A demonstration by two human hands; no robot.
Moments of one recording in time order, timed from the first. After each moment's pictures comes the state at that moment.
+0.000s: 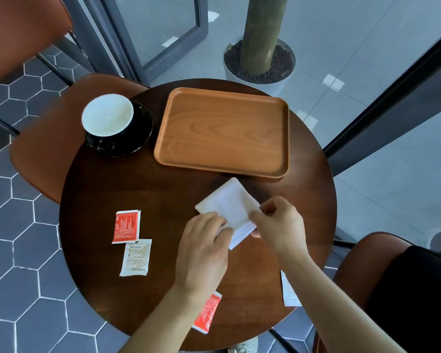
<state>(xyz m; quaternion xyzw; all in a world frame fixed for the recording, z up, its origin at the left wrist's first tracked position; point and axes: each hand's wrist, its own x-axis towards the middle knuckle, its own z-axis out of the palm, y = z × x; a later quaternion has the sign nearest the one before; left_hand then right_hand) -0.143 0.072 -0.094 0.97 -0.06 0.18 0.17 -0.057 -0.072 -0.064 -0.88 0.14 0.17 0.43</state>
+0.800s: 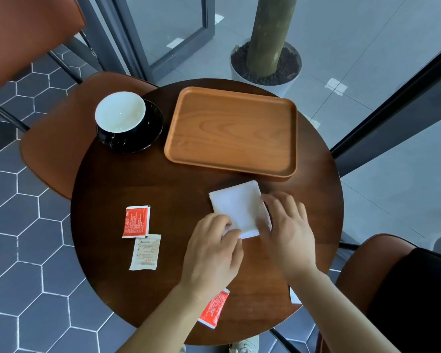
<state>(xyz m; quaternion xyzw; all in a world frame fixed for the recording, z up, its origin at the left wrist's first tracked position) -0.149 0.077 -0.094 0.97 -0.04 0.12 0.20 -0.079 -0.079 -0.081 -0.97 -0.11 0.01 0.21</state>
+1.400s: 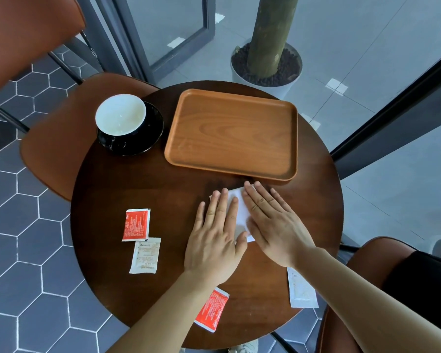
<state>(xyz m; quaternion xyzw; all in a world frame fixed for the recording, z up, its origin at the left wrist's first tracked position) -0.126 0.078 -0.110 0.99 0.00 -0.06 0.10 -0.046 -0.092 -0.106 -0.92 -0.37 0.05 0.07</state>
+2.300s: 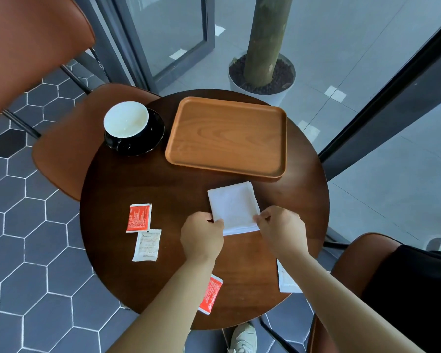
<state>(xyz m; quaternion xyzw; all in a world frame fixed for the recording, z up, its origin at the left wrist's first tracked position) -0.123 0.065 -0.063 0.82 0.39 -0.06 0.41 -0.069 -0.092 -0.076 -0.96 0.00 0.15 0.25</state>
